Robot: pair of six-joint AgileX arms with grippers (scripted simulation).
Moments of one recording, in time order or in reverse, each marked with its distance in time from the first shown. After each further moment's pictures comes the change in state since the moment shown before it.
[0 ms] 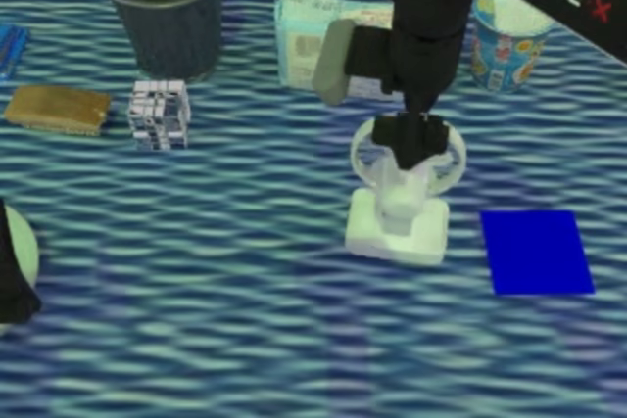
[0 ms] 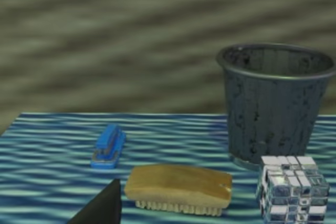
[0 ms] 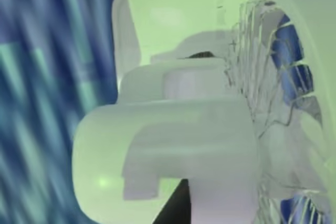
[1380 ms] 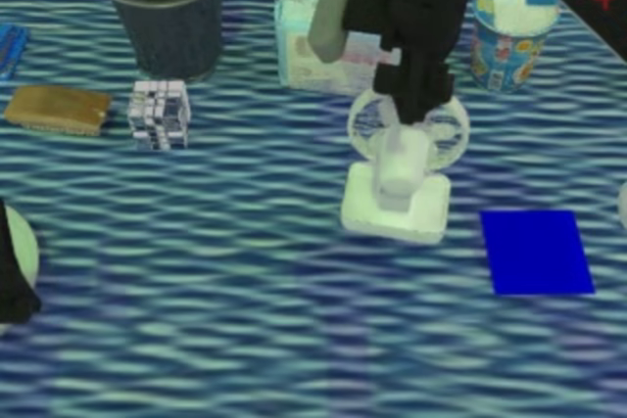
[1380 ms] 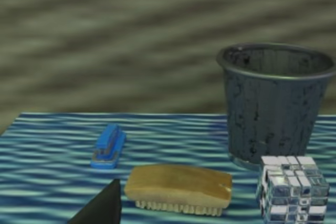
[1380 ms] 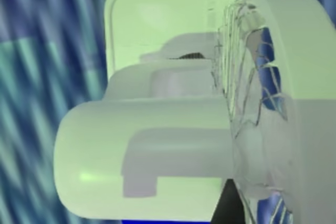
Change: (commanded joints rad) left arm 0.000 0.000 0.000 0.000 0.000 0.000; right arm 0.003 0.088 0.339 -0.234 0.001 0.000
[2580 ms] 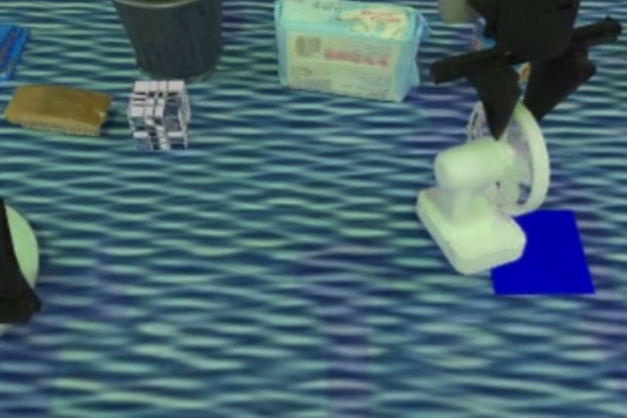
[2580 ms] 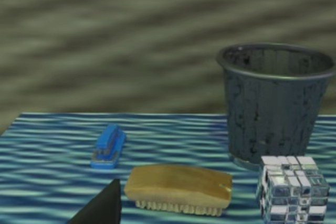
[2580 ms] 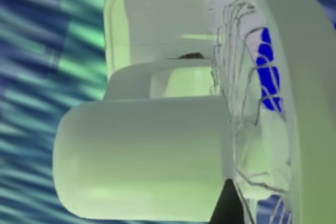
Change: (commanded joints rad) left arm 0.000 0.000 0.000 0.000 0.000 0.000; right arm -0.199 -0.132 -0.302 0.005 -0.050 0.807
